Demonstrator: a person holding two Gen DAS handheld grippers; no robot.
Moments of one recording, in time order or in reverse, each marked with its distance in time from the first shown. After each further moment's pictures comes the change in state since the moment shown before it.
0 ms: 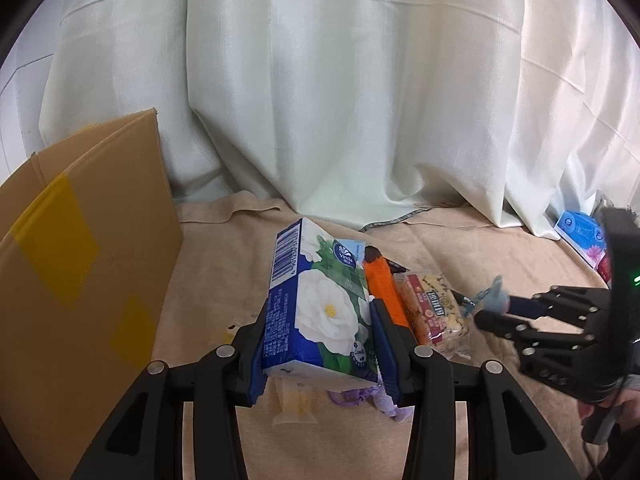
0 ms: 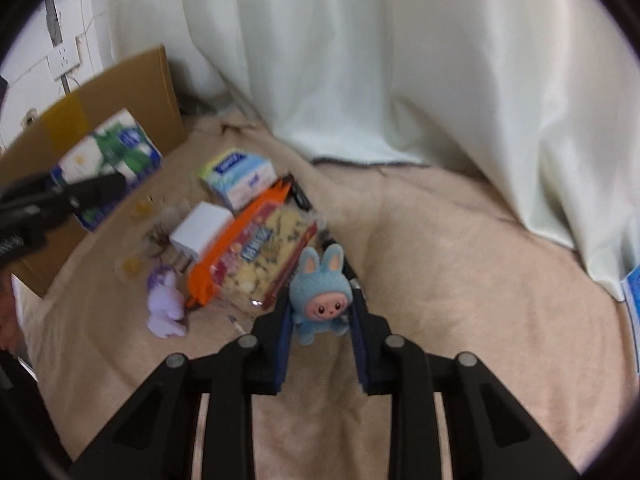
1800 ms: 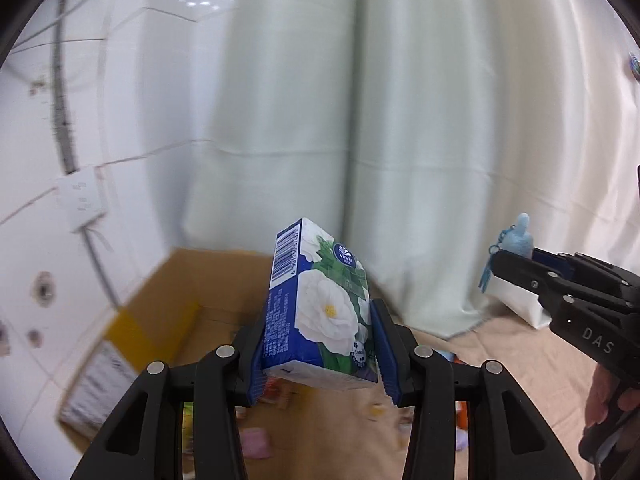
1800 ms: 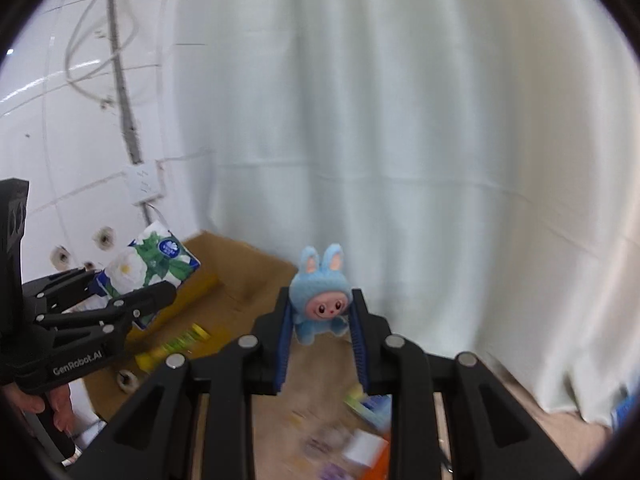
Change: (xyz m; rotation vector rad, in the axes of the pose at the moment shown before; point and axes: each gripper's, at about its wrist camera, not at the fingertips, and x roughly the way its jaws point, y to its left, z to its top) left arm -0.162 0.116 0.082 -0.097 -0.240 0.251; right arm -0.112 0.149 0.175 -0.098 -0.405 0.183
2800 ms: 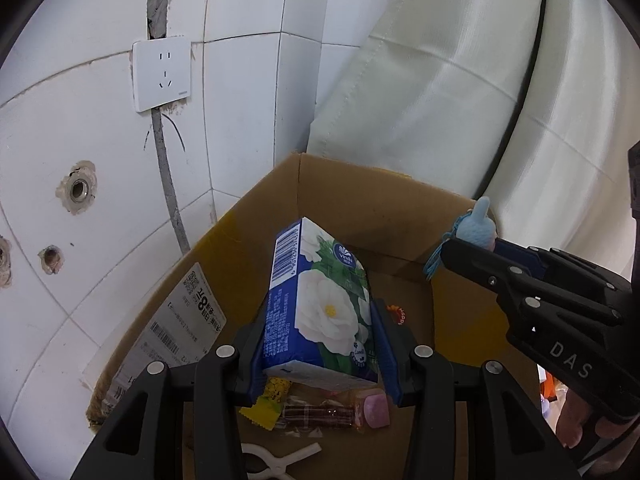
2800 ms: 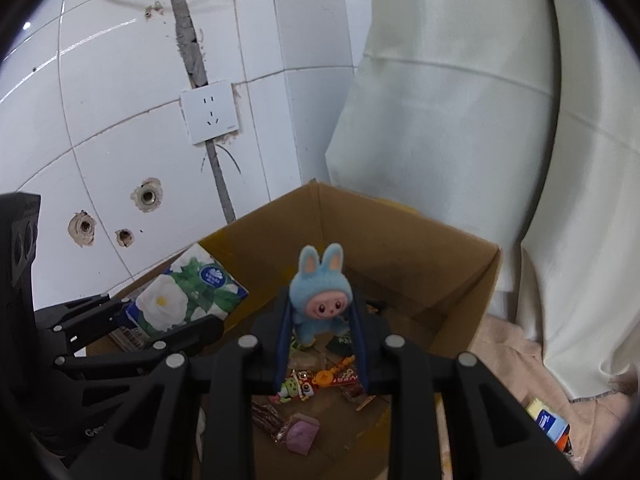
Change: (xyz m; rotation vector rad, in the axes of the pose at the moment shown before) left arm 0.049 0.136 -0.065 -0.168 0.200 0.067; right arm 0.134 0.132 -0.026 -0.025 0.190 0.143
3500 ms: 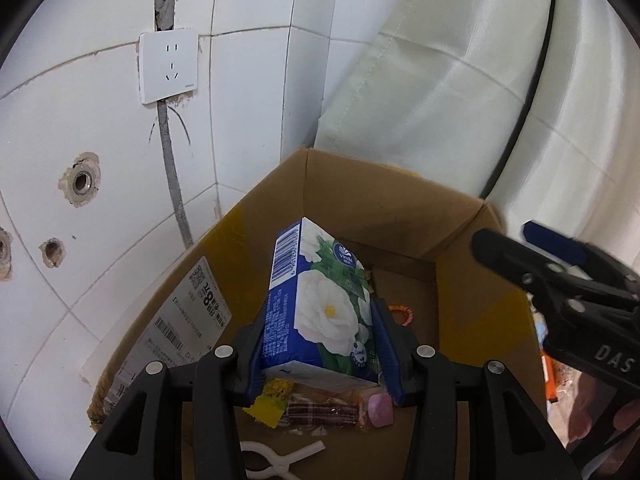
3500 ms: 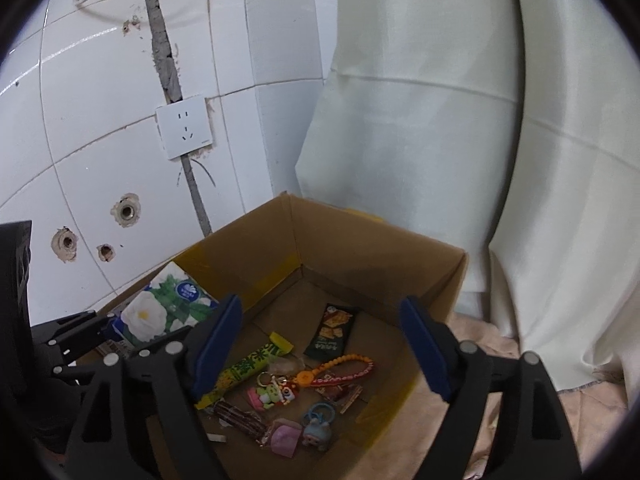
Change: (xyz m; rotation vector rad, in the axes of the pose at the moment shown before) left arm 0.006 0.004 -0.002 -0.008 0.044 0.024; right arm -0.014 -0.009 0.004 0.031 -0.046 -0.110
